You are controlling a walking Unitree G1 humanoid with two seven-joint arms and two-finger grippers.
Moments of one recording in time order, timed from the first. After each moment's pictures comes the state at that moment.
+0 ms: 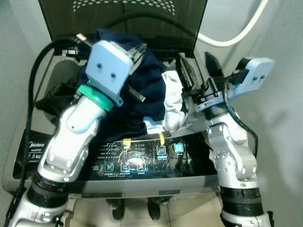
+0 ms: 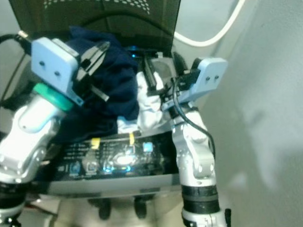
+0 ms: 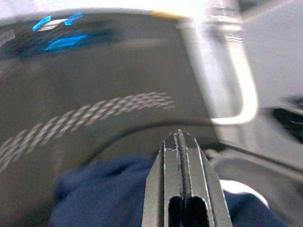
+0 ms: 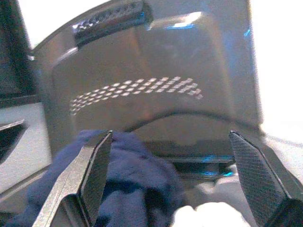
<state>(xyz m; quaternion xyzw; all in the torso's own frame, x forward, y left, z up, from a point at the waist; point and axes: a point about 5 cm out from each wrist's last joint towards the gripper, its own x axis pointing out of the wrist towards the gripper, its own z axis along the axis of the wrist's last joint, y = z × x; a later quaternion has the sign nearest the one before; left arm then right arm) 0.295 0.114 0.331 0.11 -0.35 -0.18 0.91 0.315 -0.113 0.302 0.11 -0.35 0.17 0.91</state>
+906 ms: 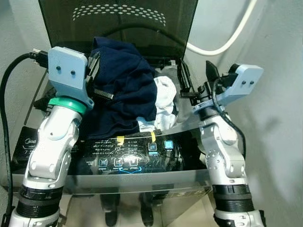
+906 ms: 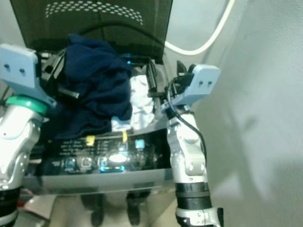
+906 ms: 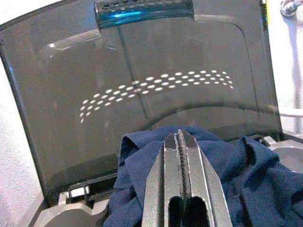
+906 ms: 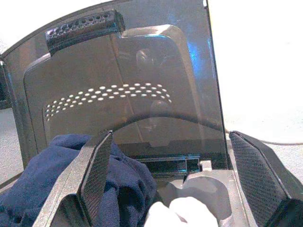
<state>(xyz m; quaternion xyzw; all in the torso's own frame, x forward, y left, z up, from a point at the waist) 0.304 0.161 0.313 0.12 -0.31 -0.07 0.94 0.329 -0.110 0.285 0.15 -0.32 0.15 0.92</state>
